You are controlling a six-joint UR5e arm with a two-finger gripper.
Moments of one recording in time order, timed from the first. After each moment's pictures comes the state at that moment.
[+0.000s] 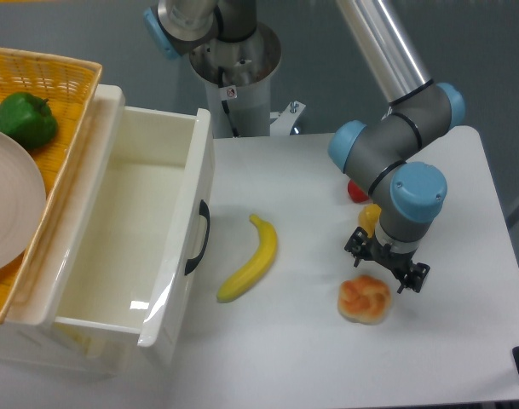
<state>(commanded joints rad) 2.67 -2.18 -1.54 -0.96 1.52 1.25</state>
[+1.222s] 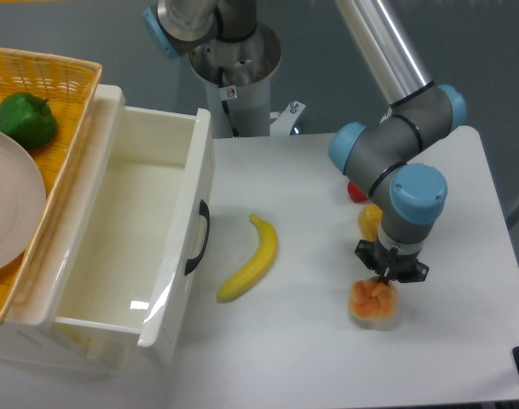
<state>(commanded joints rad) 2.68 -2.13 -1.46 -1.05 1.56 1.16</state>
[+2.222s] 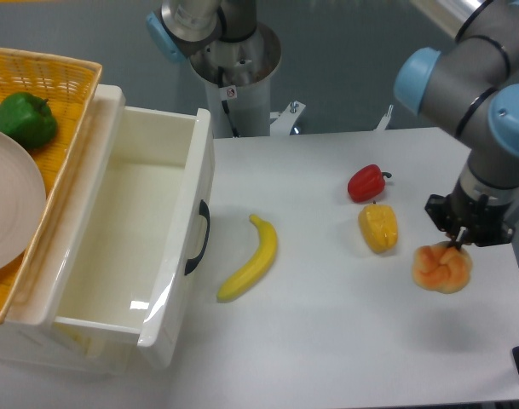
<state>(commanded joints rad) 2.76 -2.15 -1.03 -1.45 1.56 1.26</state>
